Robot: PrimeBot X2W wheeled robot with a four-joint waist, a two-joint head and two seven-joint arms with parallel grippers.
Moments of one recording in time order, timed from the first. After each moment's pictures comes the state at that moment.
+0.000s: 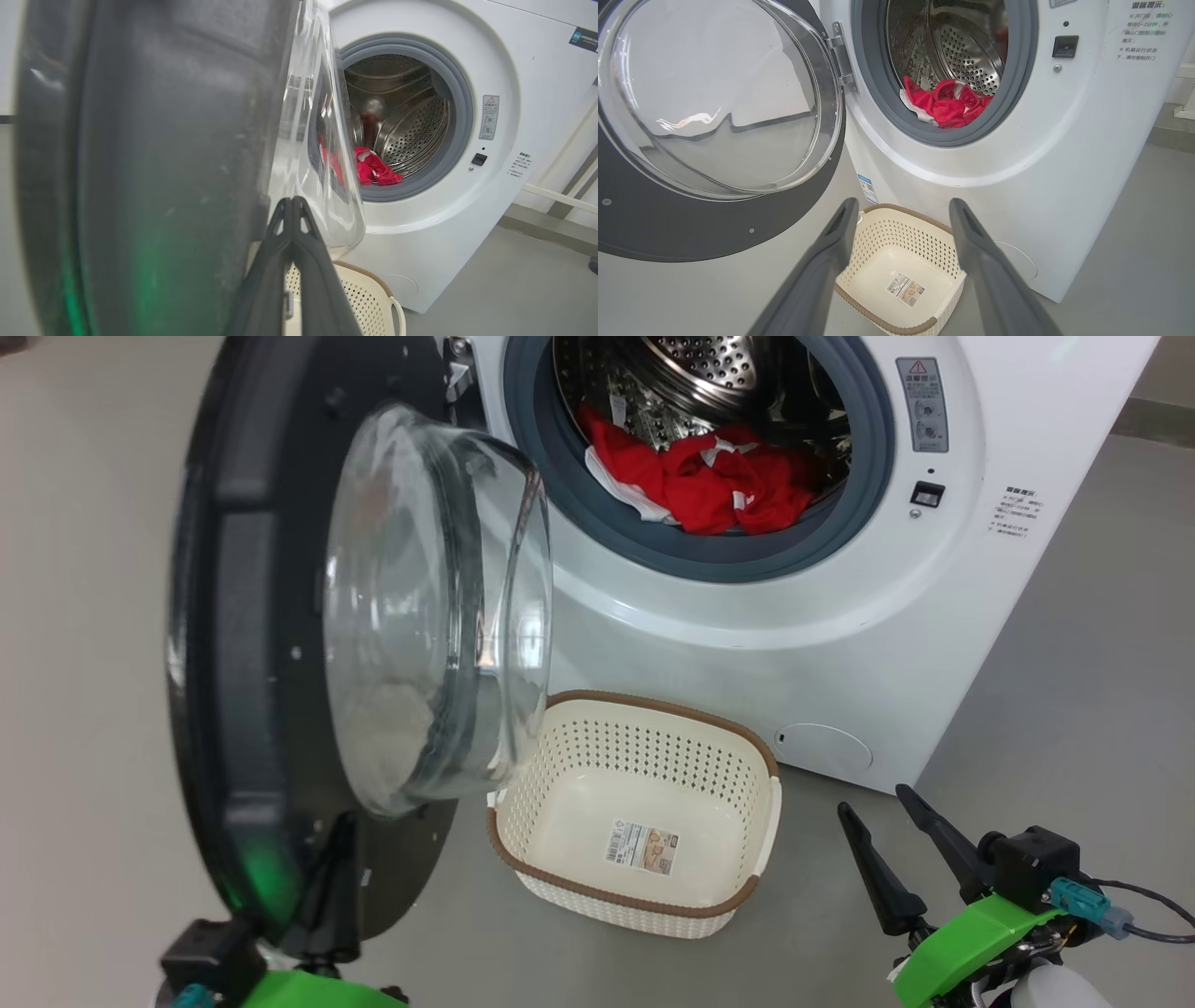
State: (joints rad) left arm -0.06 0.05 -0.23 0.17 -0.42 -0.05 -0.26; right arm -0.18 -0.25 0.25 0.36 0.41 0.13 -0.25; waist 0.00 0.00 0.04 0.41
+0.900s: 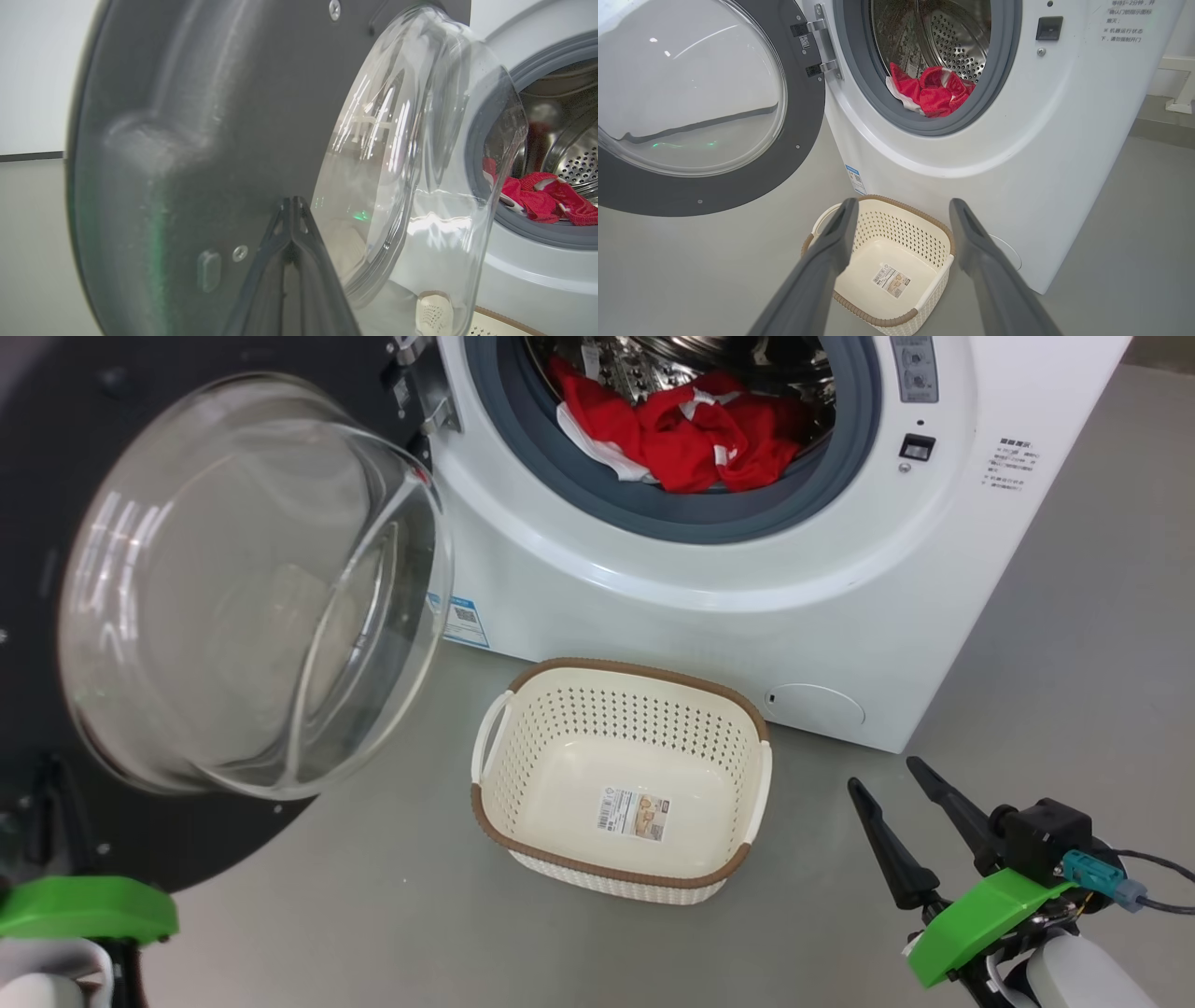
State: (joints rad) left arm -0.30 0.16 0.18 0.44 -0.29 -0.03 -0.26; right arm -0.22 -0.30 0.28 0.36 0.42 0.13 -0.25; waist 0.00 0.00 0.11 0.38
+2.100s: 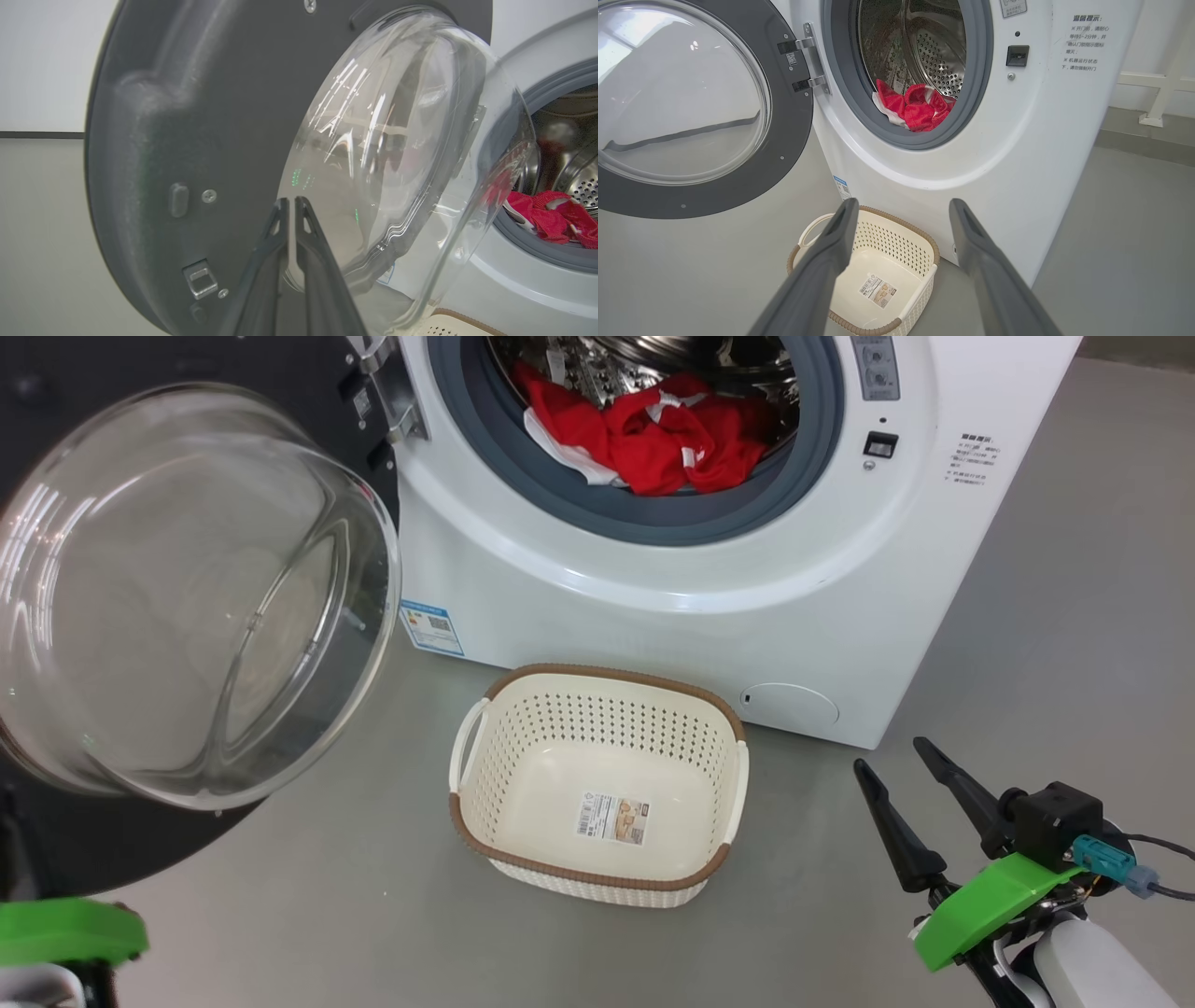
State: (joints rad) left arm -0.33 0.10 0.39 0.50 -0.20 -0.12 -0.26; right arm -0.25 -0.31 0.27 0.35 0.42 0.13 -0.25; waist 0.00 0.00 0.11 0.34
